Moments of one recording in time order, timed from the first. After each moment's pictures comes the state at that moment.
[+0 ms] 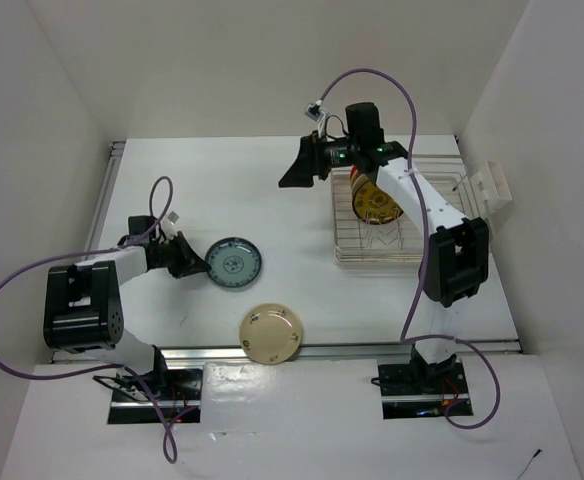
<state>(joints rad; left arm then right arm) 0.15 1.54 0.65 -0.16 0.64 -0.44 0.36 1.86 1.73 -0.36 -1.01 0.17</state>
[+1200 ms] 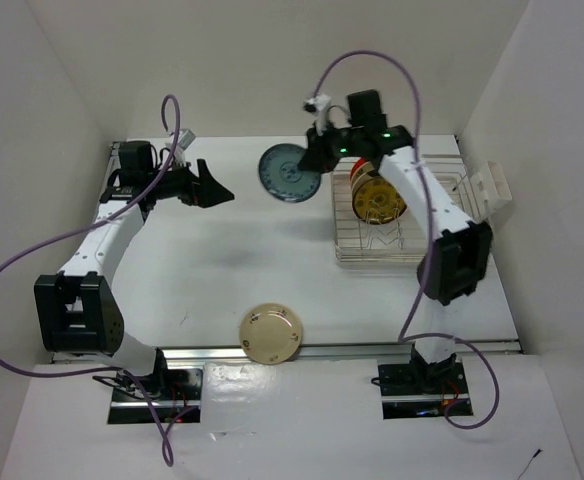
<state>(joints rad) 0.02 1.50 1.21 -0.27 0.91 -0.14 0.39 1.94 1.95 -0.65 -0.69 -0.26</state>
